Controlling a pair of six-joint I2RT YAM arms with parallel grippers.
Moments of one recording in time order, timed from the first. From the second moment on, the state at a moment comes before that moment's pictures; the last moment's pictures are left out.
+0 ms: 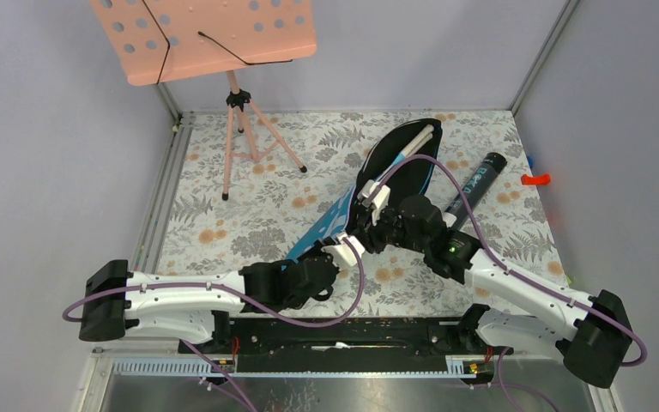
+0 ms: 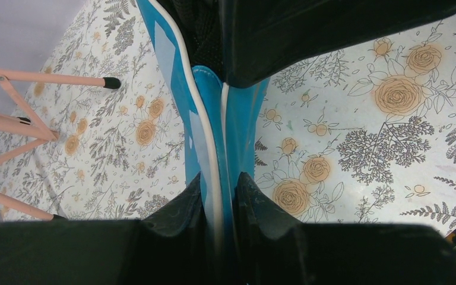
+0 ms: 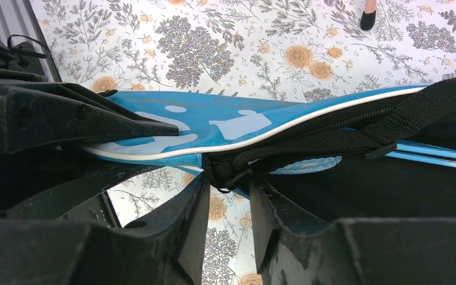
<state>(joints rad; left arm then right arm) -1.38 1.13 0.72 -0.19 -0.74 0.05 0.84 1.04 0.72 -0.05 -0.22 -0.01</state>
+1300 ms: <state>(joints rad) -1.37 0.98 0.69 -0.25 -0.69 0.02 0.64 1.28 1.03 -0.51 0.06 -0.16</state>
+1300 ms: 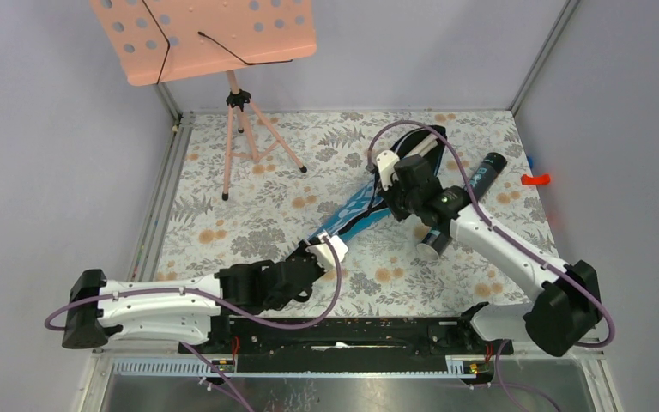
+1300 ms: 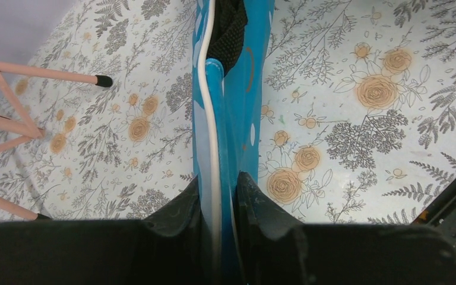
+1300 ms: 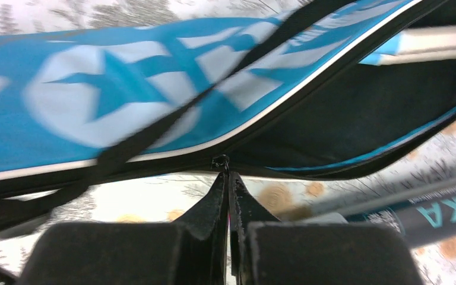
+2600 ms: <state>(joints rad) -1.37 0.53 0.49 -0.29 -0.61 -0.04 -0.14 2.57 2.50 -1.06 -0.36 -0.33</state>
